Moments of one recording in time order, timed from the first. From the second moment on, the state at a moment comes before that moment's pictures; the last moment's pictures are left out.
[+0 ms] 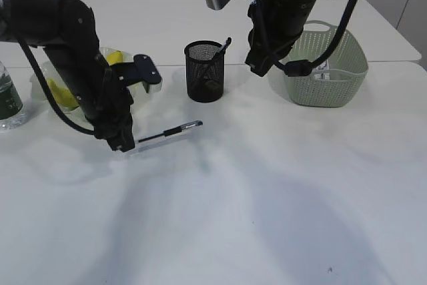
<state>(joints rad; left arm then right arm) -0.38 2.08 -1.46 -0.18 0.85 0.87 0.40 2.03 -1.95 0.04 1.24 -0.65</state>
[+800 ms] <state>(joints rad) -0.38 2.07 -1.69 -0.05 0.88 0.75 0.40 2.03 -2.11 -0.02 1.25 -0.50</state>
